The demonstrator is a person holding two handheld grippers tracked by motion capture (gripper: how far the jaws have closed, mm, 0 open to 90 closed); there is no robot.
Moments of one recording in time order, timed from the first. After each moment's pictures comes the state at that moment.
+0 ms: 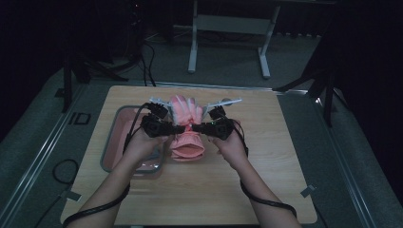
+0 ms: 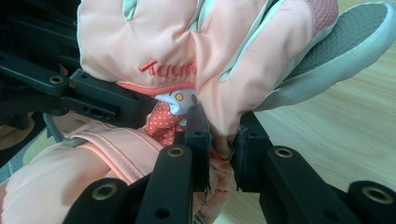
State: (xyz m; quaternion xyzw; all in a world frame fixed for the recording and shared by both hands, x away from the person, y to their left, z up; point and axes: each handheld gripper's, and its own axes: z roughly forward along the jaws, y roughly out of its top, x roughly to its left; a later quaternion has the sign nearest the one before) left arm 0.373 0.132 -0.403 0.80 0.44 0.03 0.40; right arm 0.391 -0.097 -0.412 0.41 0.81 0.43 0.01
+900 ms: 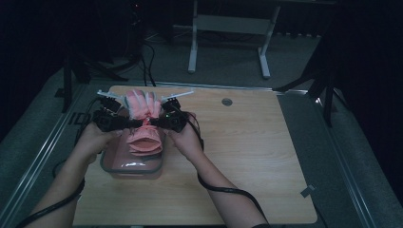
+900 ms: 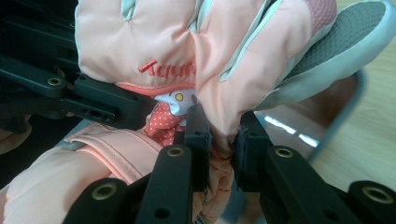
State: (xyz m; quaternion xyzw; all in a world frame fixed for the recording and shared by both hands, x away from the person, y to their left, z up) left arm 0.371 0.256 -0.400 0.79 0.48 0.04 0.38; right arm 0.405 0.033 -0.415 0.39 0.81 0.44 -0.01
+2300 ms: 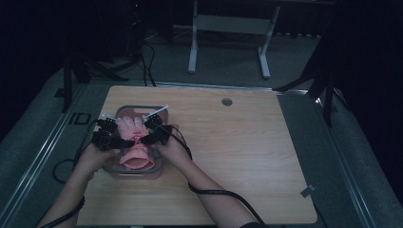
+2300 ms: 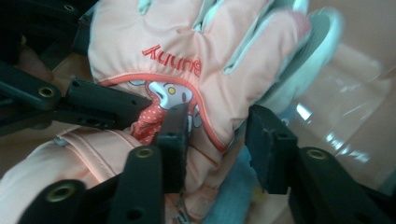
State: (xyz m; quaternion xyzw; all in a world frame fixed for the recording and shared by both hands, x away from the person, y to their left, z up) left arm 0.363 0.272 -0.477 0.78 0.56 0.07 0.29; right arm 0.404 0.080 -0.480 0.37 0.87 0.34 0.01
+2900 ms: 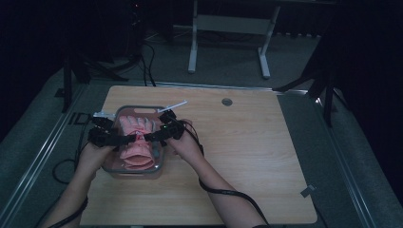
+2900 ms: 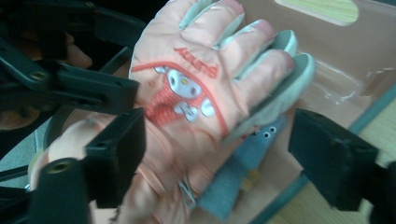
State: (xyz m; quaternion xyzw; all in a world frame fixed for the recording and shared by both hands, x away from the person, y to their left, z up) left arm 0.350 0.272 -0.458 0.75 0.54 0.13 0.37; right arm 0.412 0.035 -0.464 0.34 0.84 0.42 -0.05
